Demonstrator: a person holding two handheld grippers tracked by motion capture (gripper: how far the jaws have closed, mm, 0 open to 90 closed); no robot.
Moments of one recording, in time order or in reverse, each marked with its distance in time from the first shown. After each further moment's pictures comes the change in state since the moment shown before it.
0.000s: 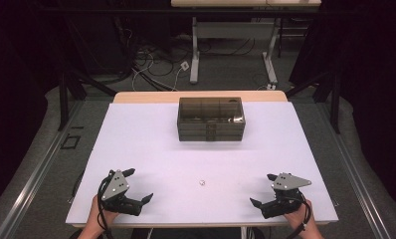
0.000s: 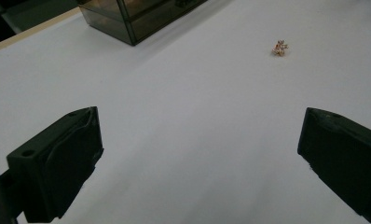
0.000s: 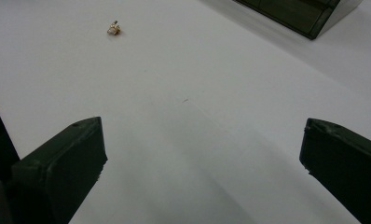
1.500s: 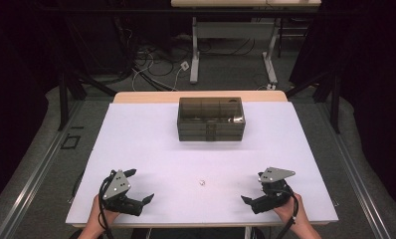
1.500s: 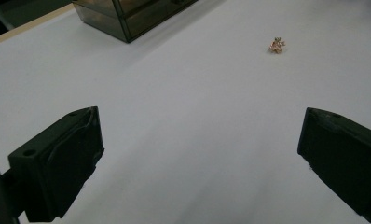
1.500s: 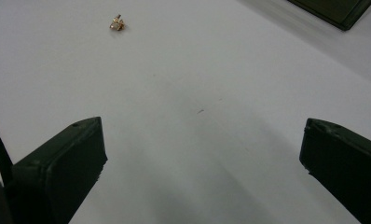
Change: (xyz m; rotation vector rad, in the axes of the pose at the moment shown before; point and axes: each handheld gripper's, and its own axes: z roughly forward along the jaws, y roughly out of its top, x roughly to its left) left arm 0.000 0.000 0.003 0.011 -0.017 -0.003; right arm 0.007 0.022 0.024 0.110 0.026 0.024
